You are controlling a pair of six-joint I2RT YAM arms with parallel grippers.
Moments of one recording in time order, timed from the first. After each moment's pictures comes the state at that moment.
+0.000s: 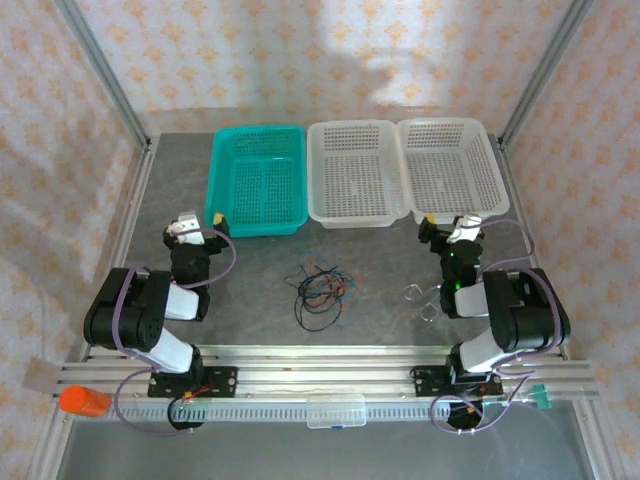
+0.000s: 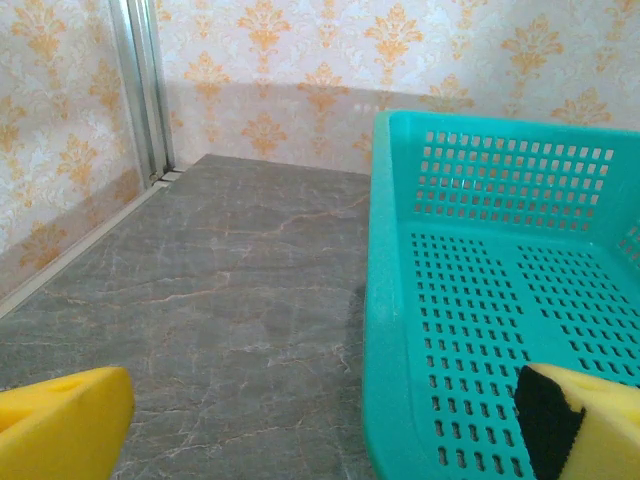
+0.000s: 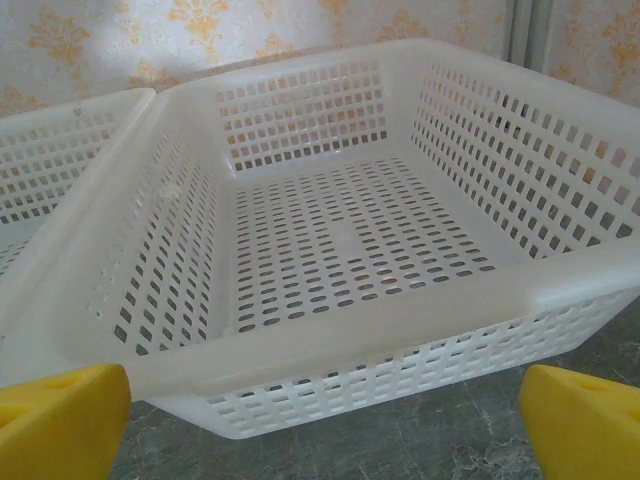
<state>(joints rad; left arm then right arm) 0.01 1.54 0.20 1.23 -0.23 -0.10 0.04 1.51 0.22 1.13 0.16 0.17</state>
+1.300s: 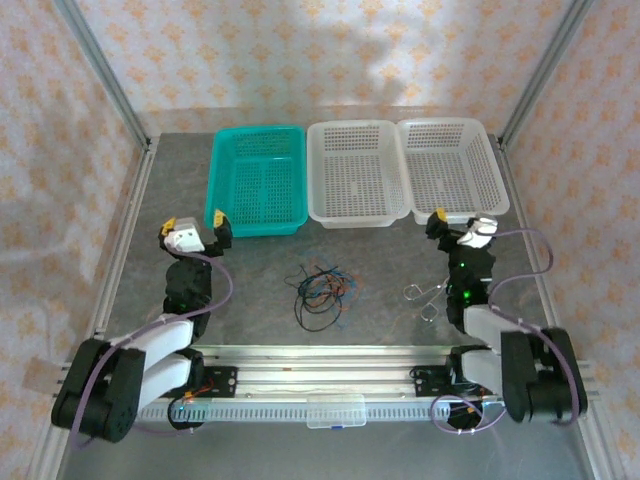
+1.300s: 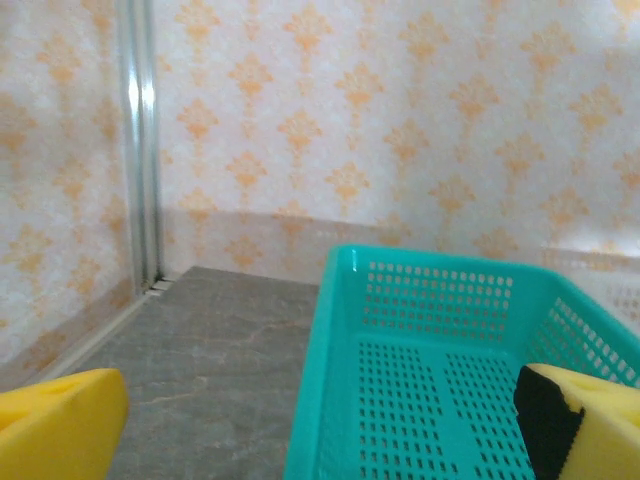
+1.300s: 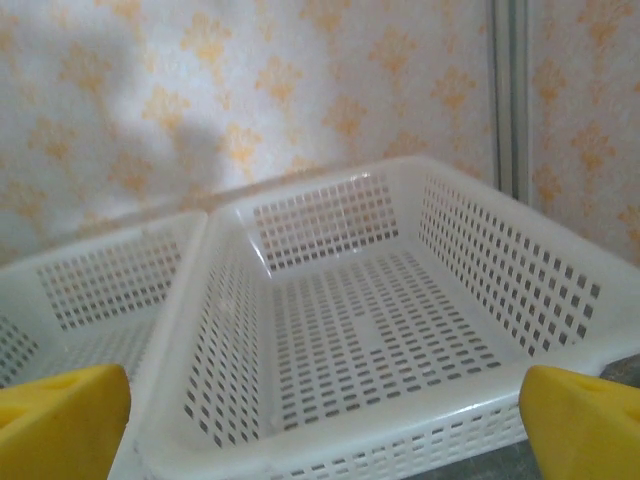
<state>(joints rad) -0.16 1.04 0.14 1.03 -0.40 -0.07 0.05 1.09 0.17 0.95 0.17 0.24</state>
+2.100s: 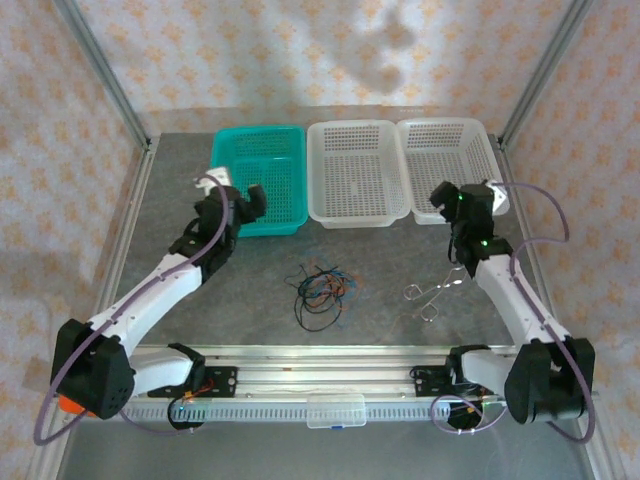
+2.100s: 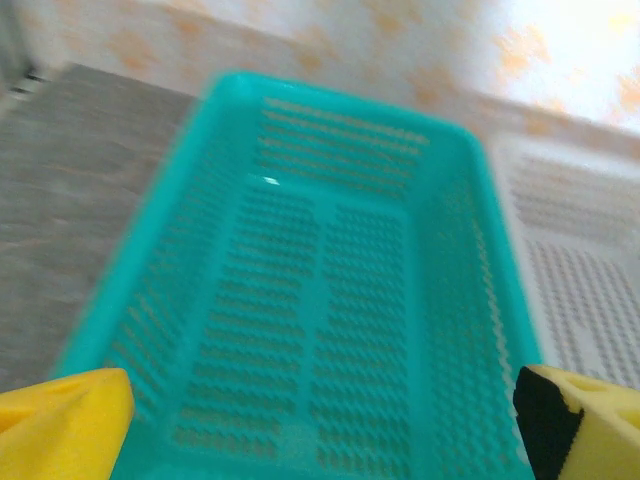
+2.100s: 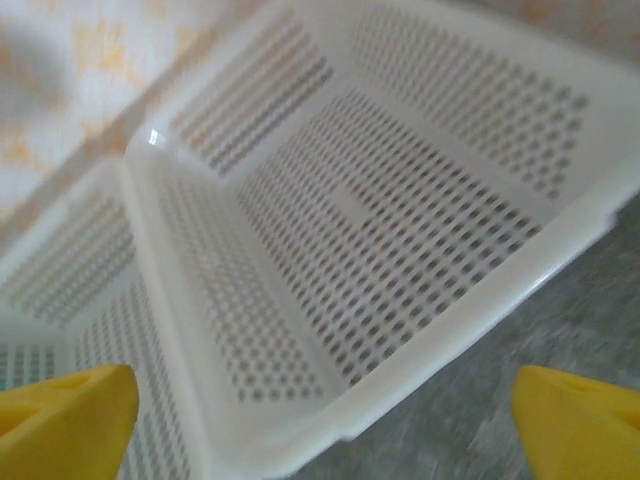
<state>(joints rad) -0.41 1.20 0.86 -0.14 -0.44 -0.47 0.11 1.16 0.82 -0.23 0.21 0.71</state>
